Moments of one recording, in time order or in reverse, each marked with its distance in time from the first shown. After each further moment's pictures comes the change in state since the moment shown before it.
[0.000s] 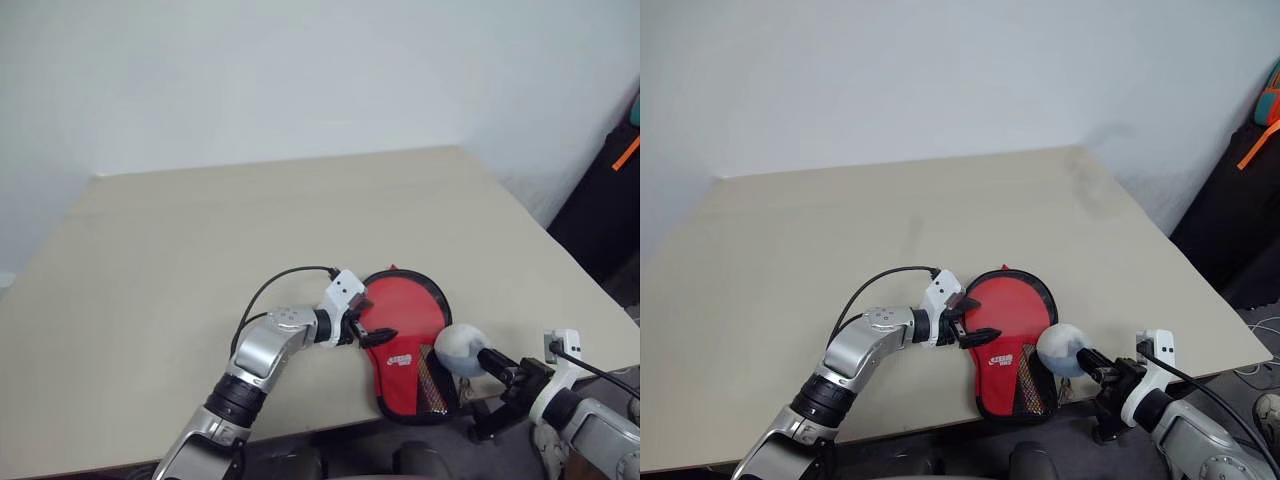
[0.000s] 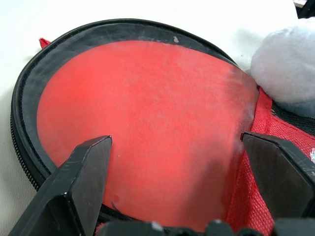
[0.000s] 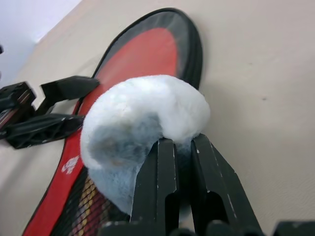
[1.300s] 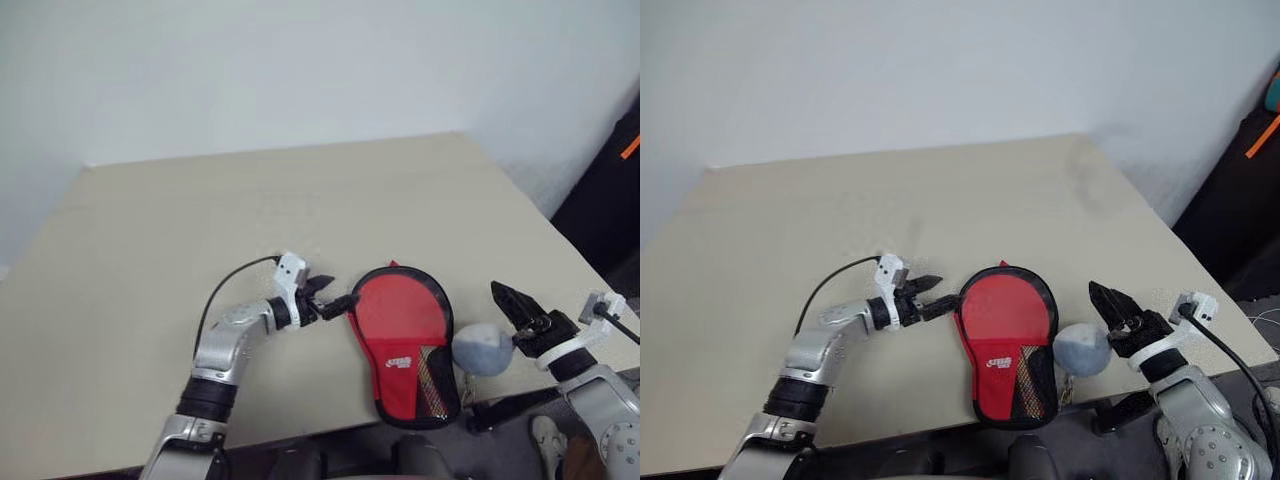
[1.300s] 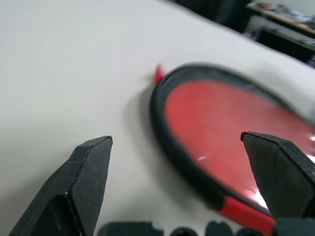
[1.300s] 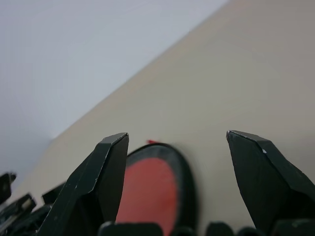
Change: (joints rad) left arm 0.043 0.106 0.267 -0.005 -0.172 -0.184 -0.125; right arm -0.185 0.064 -0.111 0.065 0.111 -0.191 0.007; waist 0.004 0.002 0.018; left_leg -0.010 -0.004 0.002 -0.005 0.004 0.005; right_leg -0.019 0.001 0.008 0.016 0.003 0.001
